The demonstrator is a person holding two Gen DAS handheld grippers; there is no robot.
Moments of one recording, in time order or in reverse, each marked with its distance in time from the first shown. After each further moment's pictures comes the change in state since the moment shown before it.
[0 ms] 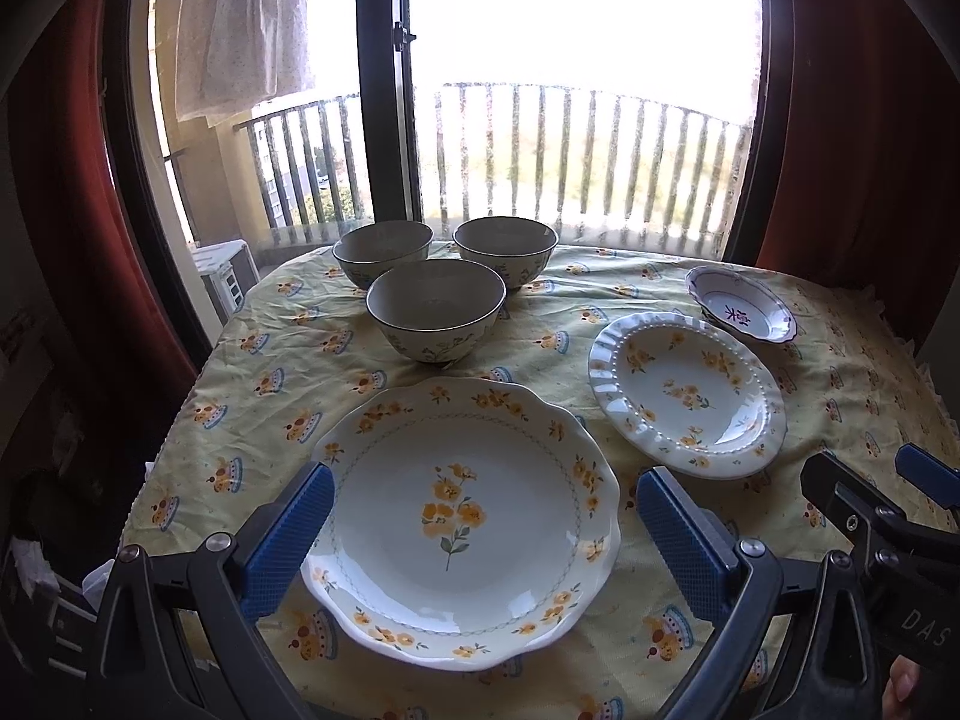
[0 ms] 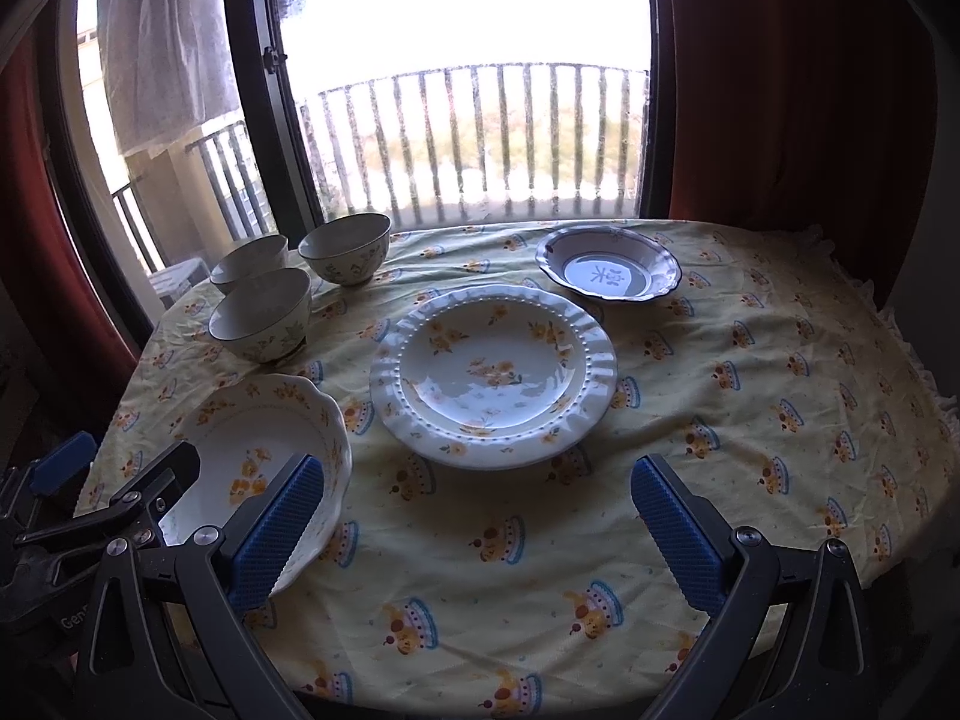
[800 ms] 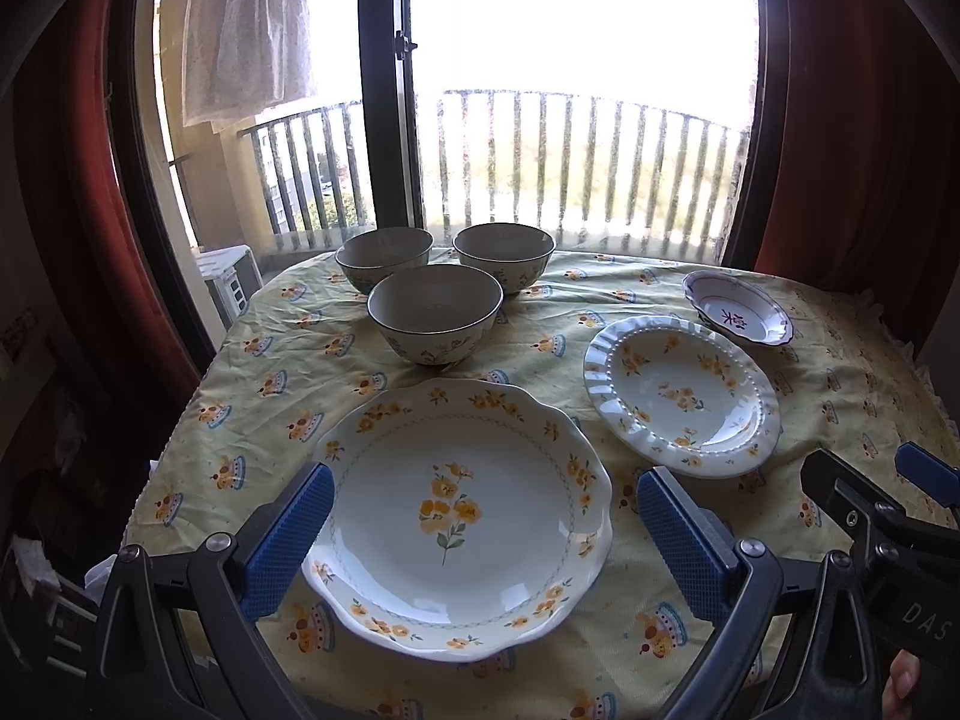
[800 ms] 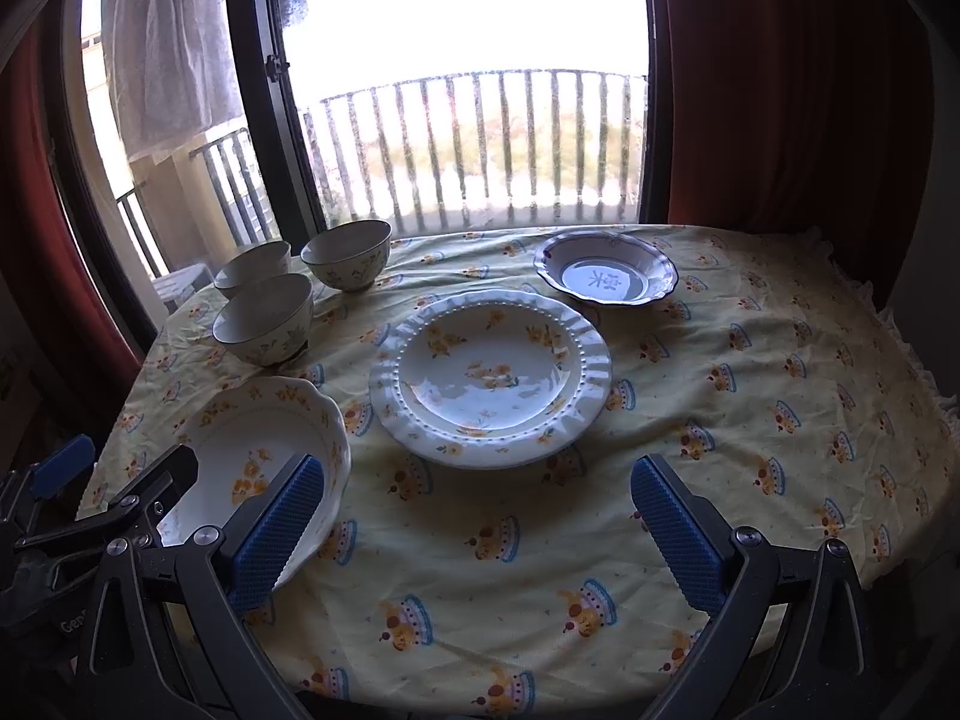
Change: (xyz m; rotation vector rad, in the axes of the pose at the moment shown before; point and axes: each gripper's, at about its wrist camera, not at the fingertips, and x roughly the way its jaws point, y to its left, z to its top) left arm -0.006 0.000 -0.003 -0.001 -0.016 0.002; right arm -0.006 -0.002 -0.002 0.001 -0.014 0.001
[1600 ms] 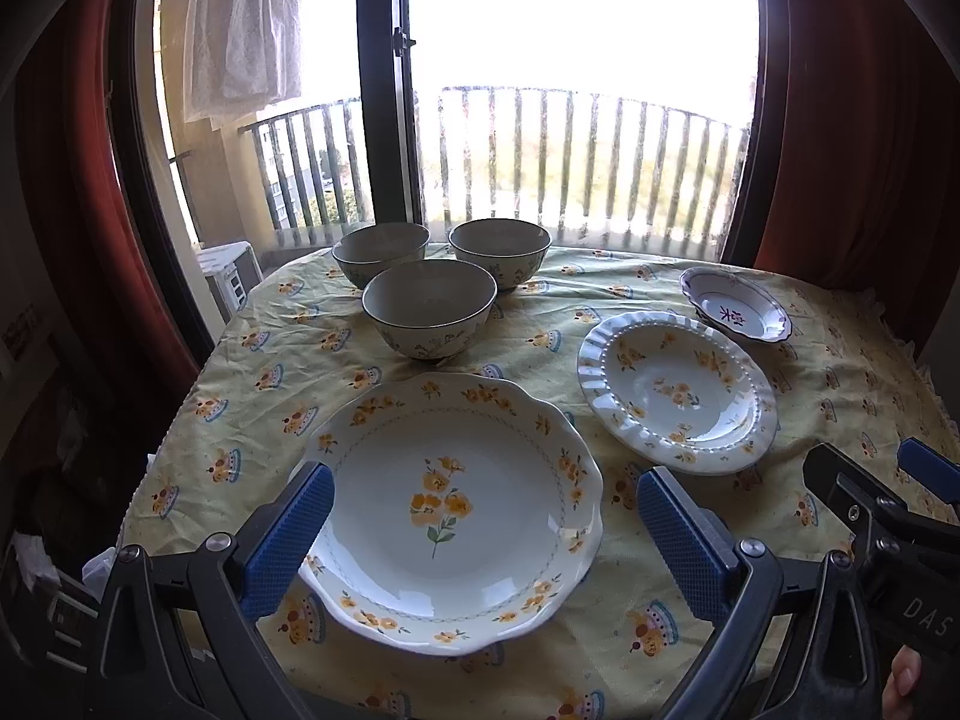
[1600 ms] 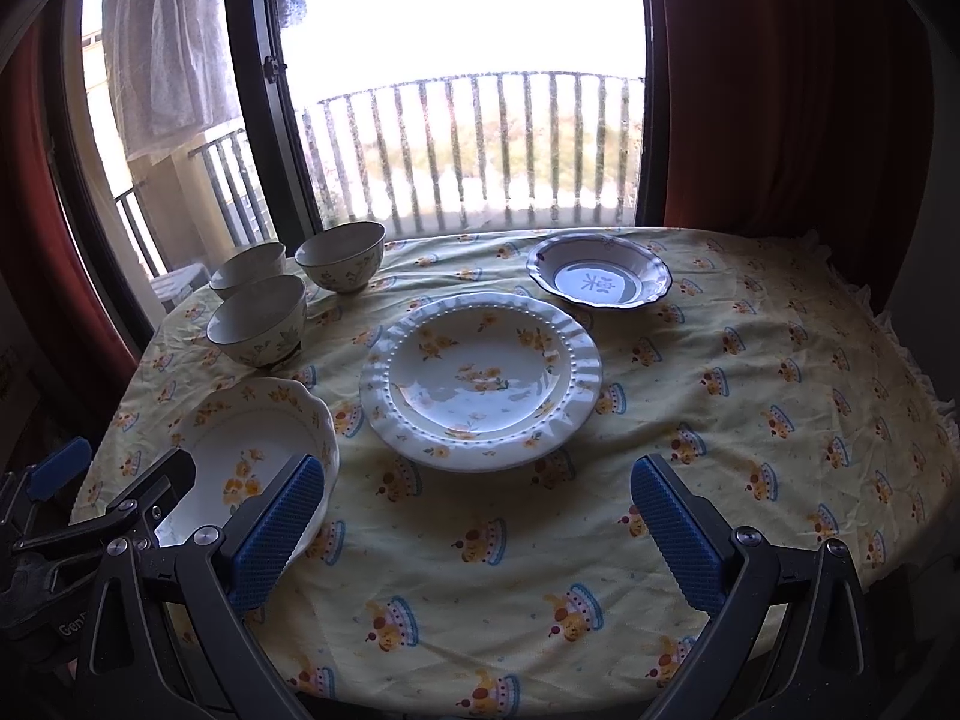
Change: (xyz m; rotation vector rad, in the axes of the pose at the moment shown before) left arm -0.001 -0.003 -0.003 -0.004 0.008 0.001; right arm -0.002 -0.004 0.000 -0.004 -0.007 -0.007
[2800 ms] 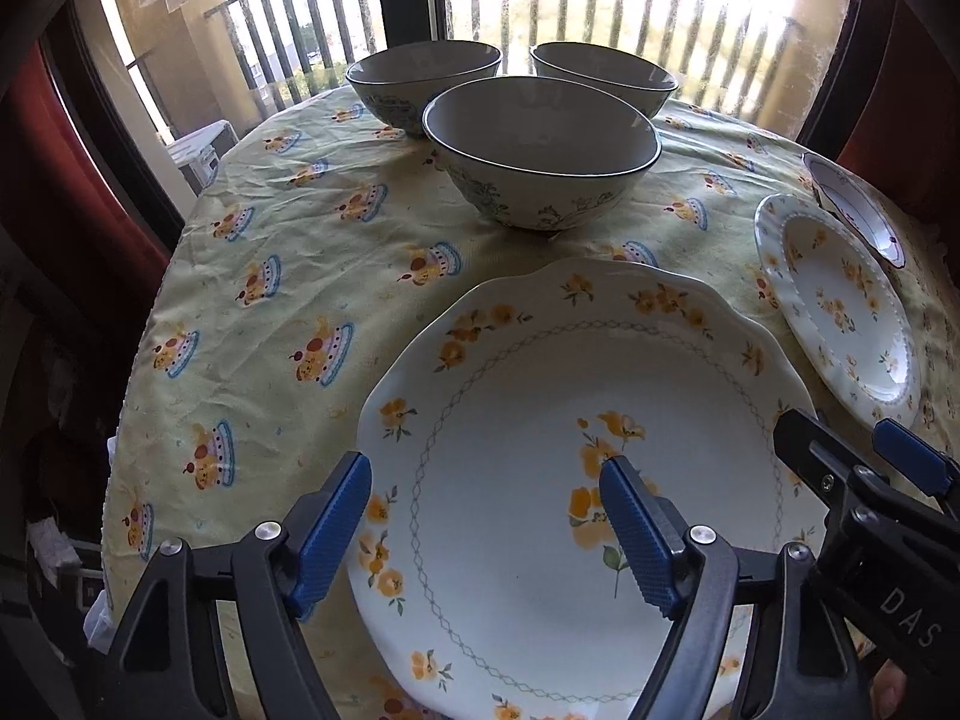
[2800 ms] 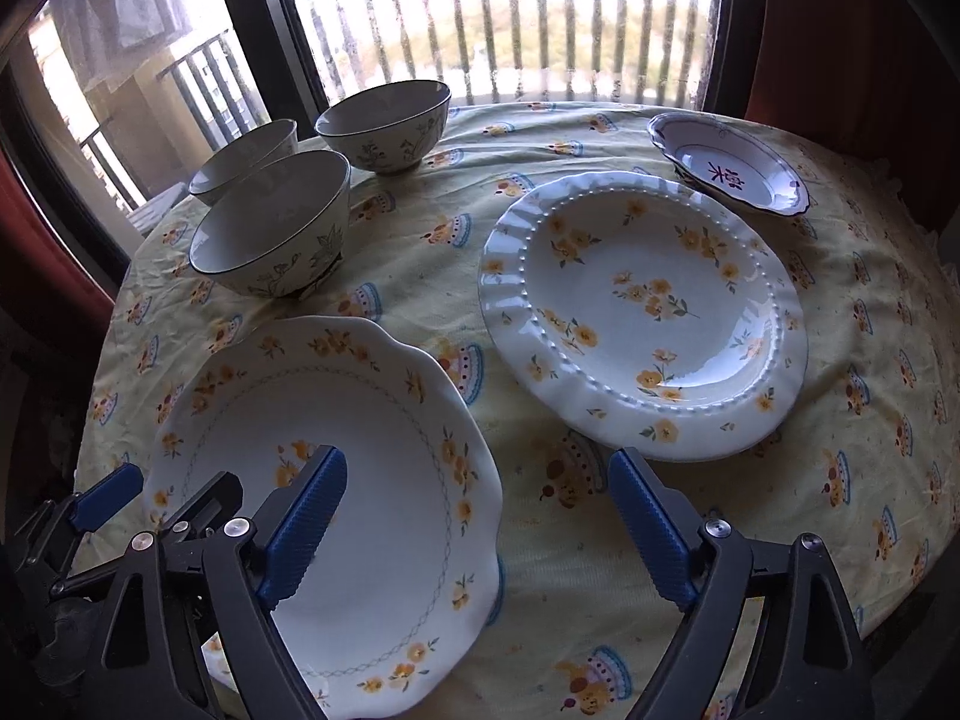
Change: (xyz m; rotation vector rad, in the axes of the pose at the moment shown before) left arm 0.139 0.079 0.008 0.036 0.388 0.011; right arm 0.140 0.108 0.008 0.040 0.329 -0.014
